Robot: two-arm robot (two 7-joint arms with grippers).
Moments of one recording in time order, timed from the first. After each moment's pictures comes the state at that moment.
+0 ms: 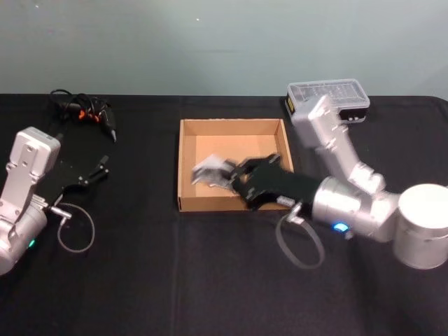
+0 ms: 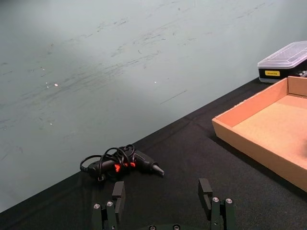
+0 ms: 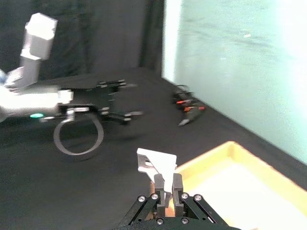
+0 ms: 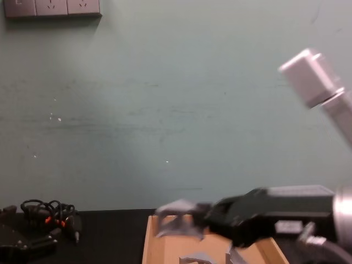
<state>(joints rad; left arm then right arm) -0.20 0.60 0.45 -1.41 -0.25 -0.12 0.03 0.34 0.47 -0.52 -1.58 0.34 0.17 0.53</state>
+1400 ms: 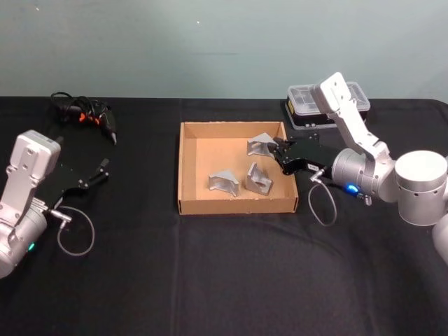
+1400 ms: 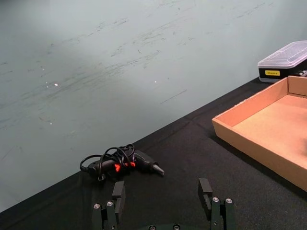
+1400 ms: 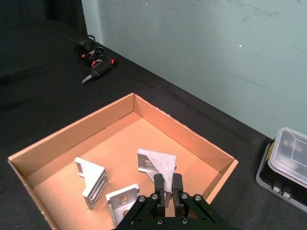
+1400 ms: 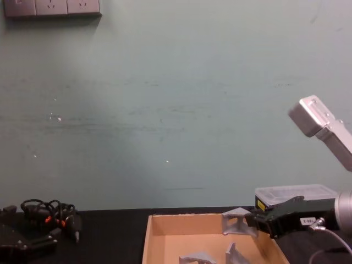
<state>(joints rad) -0.20 0.60 0.45 -1.41 -0.25 -0.12 0.03 0.58 0.35 -0.50 -1.10 0.24 0.17 0.49</state>
